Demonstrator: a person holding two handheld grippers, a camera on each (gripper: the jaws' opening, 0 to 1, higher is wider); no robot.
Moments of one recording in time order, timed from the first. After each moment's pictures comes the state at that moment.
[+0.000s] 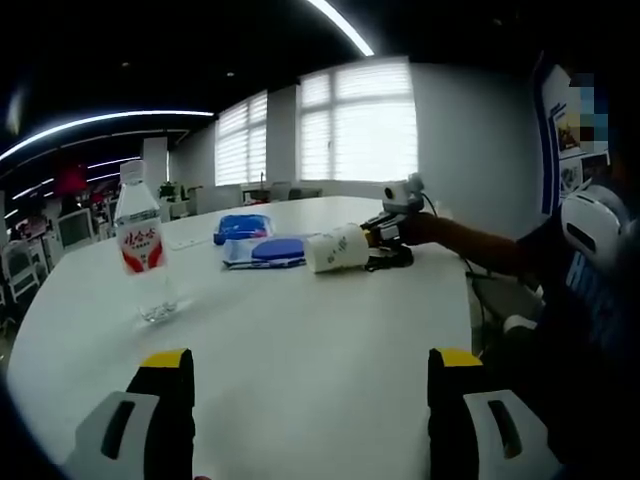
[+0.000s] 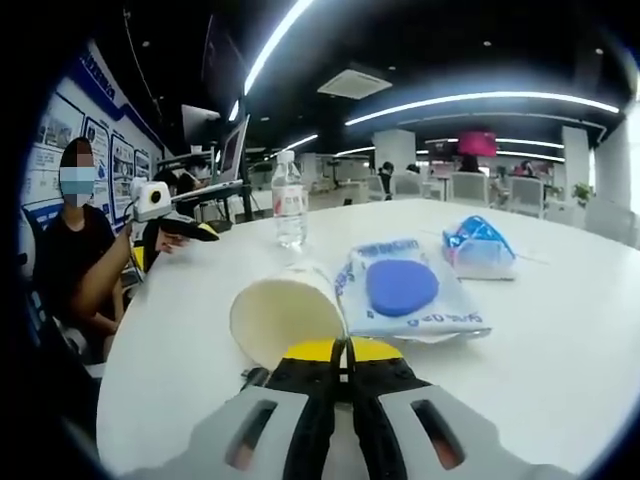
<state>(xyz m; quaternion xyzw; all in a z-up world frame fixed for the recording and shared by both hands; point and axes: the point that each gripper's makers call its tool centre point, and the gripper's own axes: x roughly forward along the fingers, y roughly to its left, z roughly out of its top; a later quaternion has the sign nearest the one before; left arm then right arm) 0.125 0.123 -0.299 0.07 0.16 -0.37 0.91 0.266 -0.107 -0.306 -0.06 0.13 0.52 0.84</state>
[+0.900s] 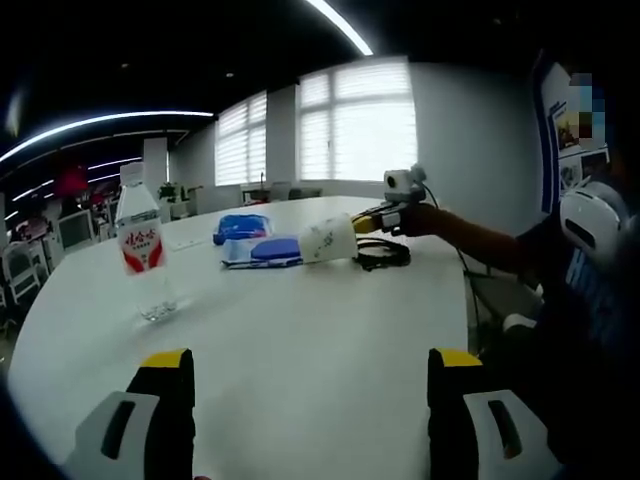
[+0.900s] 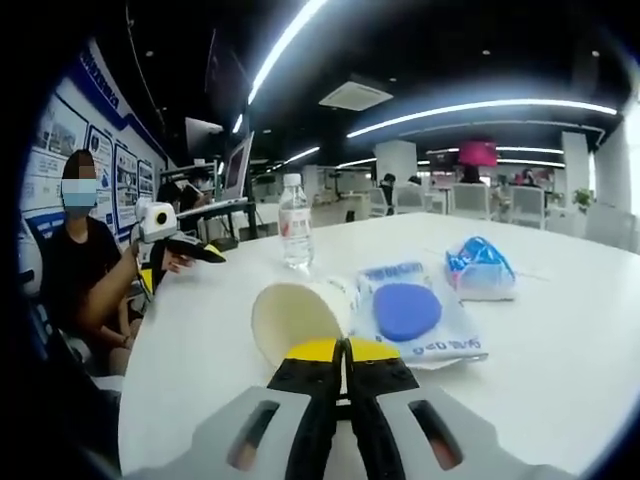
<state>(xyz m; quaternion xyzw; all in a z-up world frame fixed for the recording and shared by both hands) 0.120 0.123 -0.296 0.07 0.16 -0.37 0.91 0.258 -0.104 -0.274 -0.05 0.12 0.53 0.84</state>
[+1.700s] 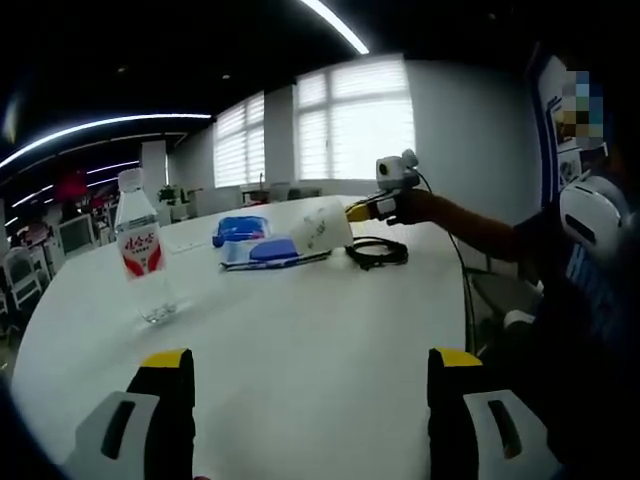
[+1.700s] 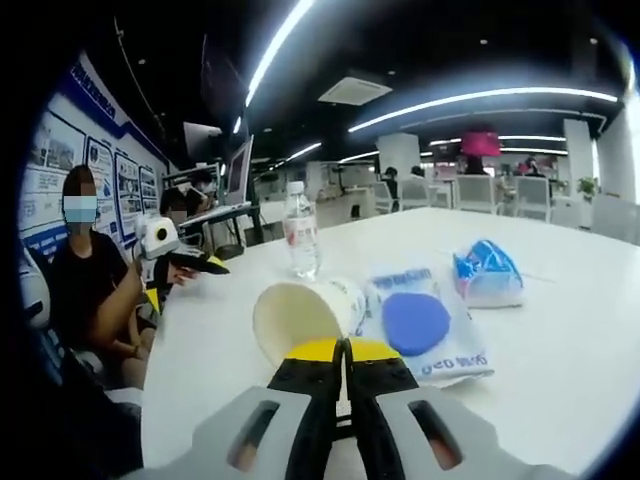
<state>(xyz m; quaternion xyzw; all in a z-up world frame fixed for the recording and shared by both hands) 0.115 0.124 -0.296 0.08 0.15 -0.37 0.91 0.255 -0.090 -0.256 -0.04 0.14 0.54 0.83</state>
